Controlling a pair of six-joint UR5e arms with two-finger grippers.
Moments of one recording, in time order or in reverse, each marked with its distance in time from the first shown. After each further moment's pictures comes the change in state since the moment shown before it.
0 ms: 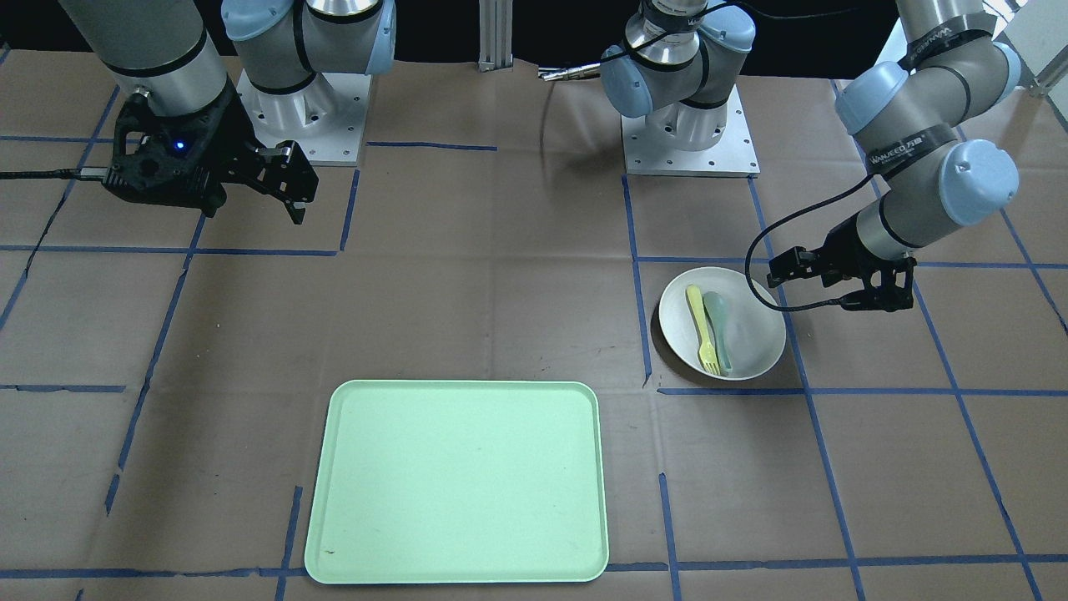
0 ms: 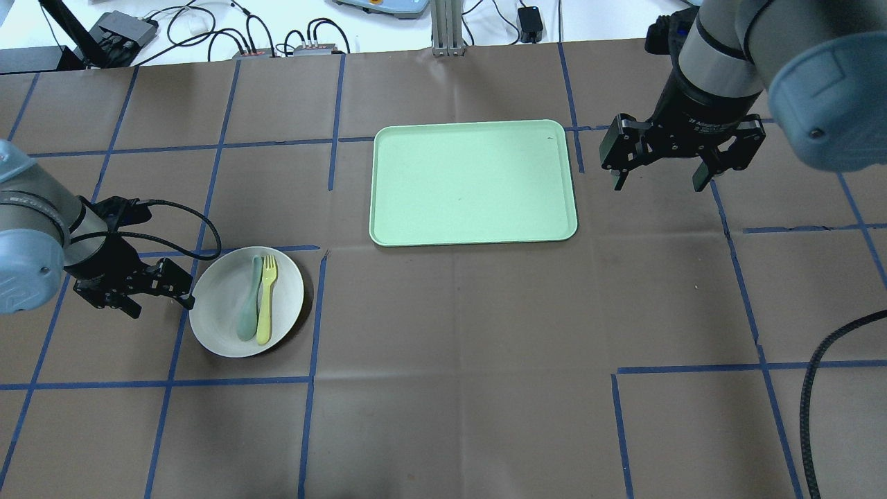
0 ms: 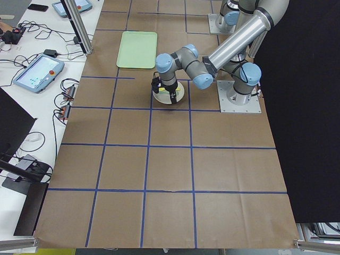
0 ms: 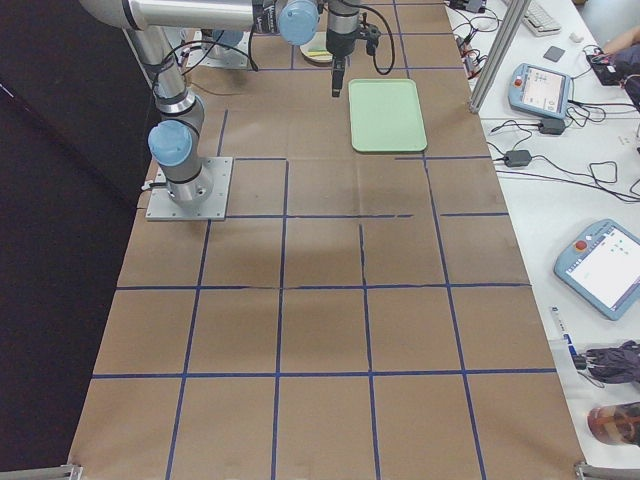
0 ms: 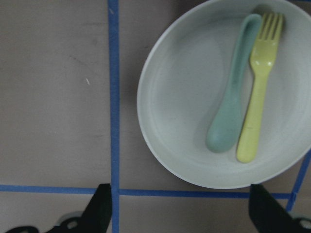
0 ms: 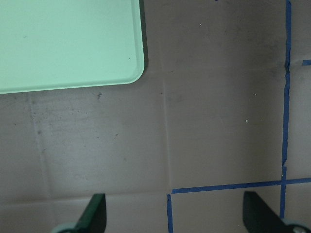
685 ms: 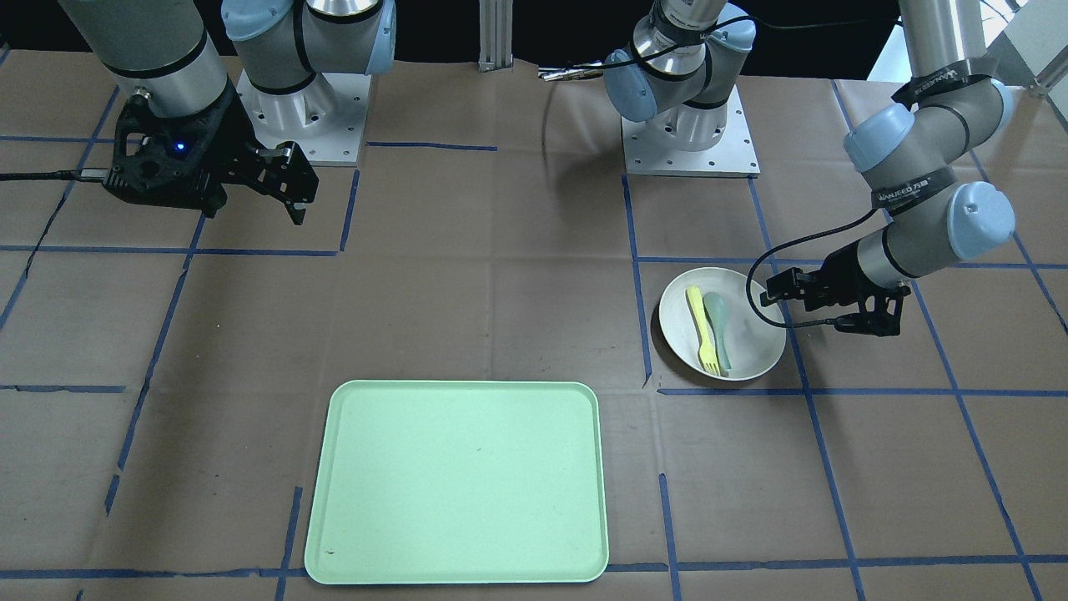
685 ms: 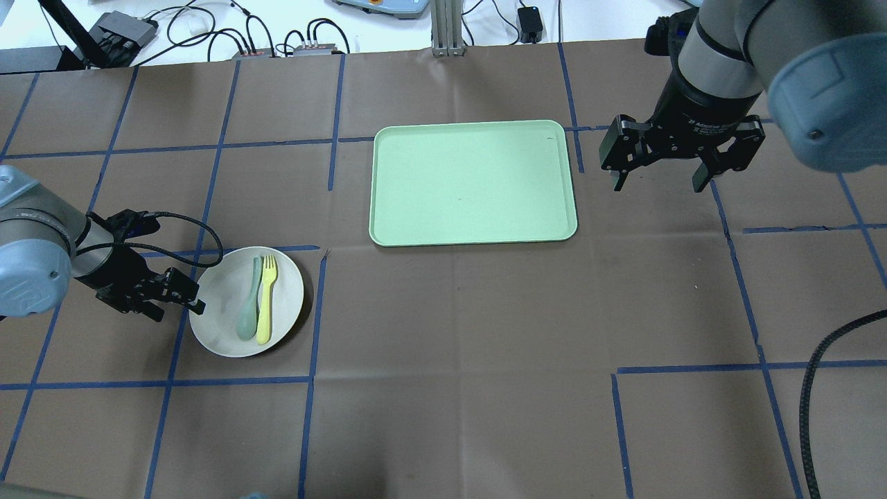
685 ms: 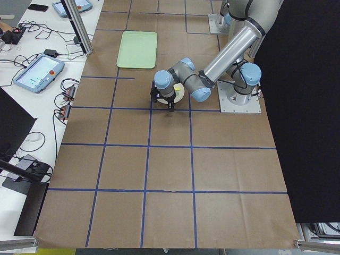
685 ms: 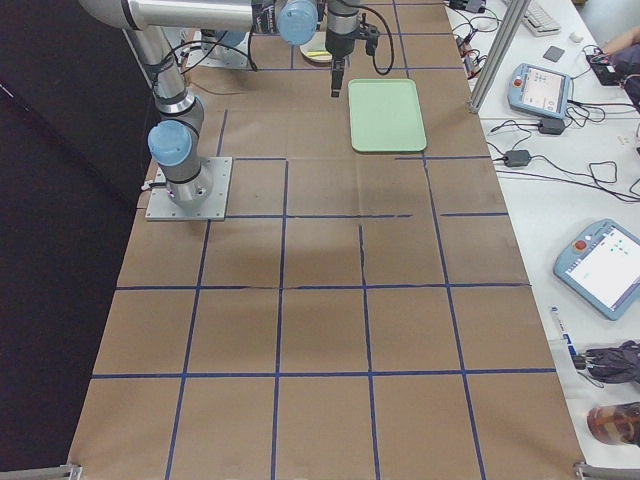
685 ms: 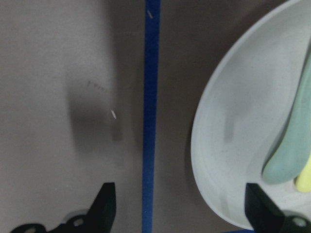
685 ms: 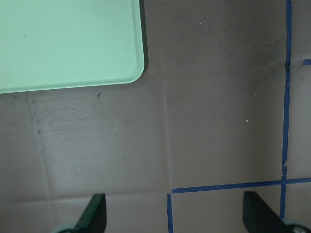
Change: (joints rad) left arm 0.039 -0.096 -0.008 0.044 -0.098 0.108; right arm 0.000 0.000 0.001 0.000 0.000 0.000
